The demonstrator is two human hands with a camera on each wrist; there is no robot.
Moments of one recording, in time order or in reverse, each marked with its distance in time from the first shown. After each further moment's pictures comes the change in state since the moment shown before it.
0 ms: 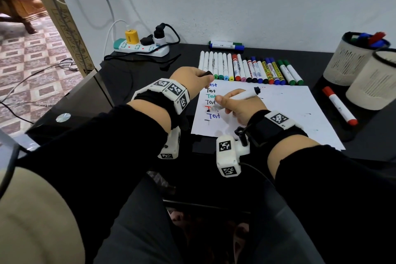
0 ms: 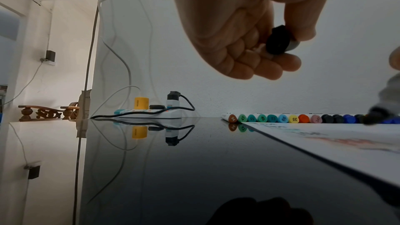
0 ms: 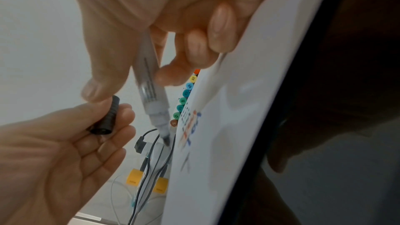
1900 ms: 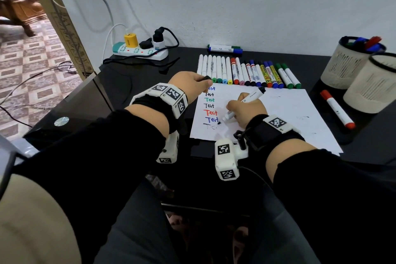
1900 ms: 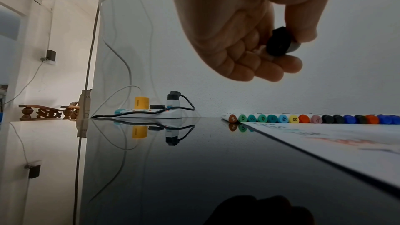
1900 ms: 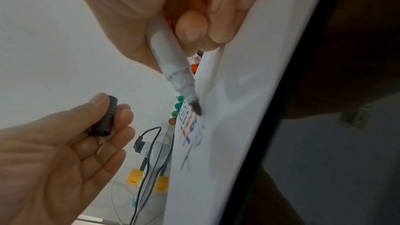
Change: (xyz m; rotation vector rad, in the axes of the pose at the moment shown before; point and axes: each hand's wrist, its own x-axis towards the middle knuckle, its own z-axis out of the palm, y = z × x) left_hand -0.003 0.003 -0.001 -0.019 -0.001 -0.027; right_hand 0.001 0.001 0.001 0.201 0.134 0.133
